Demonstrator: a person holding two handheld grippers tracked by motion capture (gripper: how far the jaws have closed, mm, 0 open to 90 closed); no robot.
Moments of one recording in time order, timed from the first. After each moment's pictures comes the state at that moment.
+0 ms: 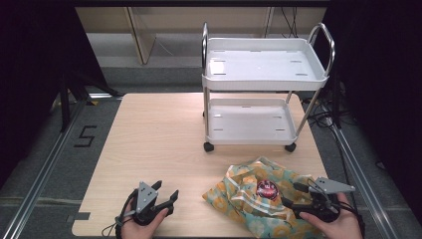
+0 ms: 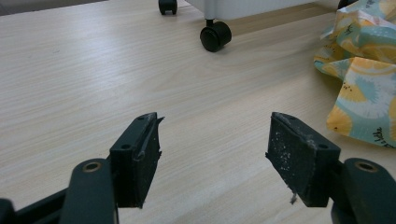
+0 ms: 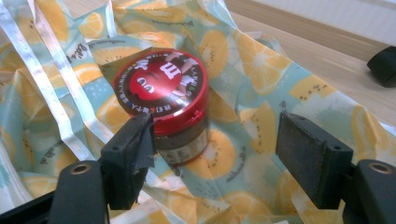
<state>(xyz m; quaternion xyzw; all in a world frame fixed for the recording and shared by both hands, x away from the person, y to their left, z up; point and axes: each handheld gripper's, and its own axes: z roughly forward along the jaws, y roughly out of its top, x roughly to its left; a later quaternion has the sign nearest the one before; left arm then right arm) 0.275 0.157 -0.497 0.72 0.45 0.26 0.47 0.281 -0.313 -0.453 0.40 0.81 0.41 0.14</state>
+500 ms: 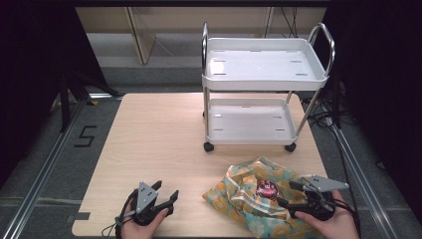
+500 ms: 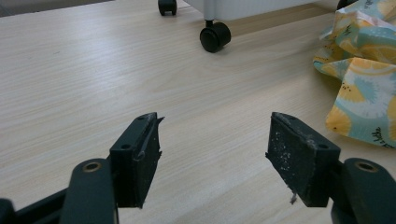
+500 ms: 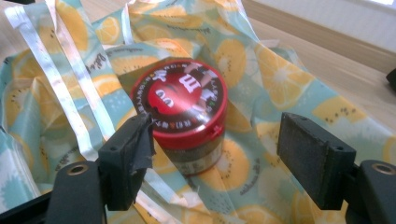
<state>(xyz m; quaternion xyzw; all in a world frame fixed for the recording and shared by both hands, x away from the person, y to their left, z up) 0.274 0.158 -0.496 0.72 0.44 0.26 0.46 0.286 -0.301 -0.447 0.37 0.82 0.41 0.15</state>
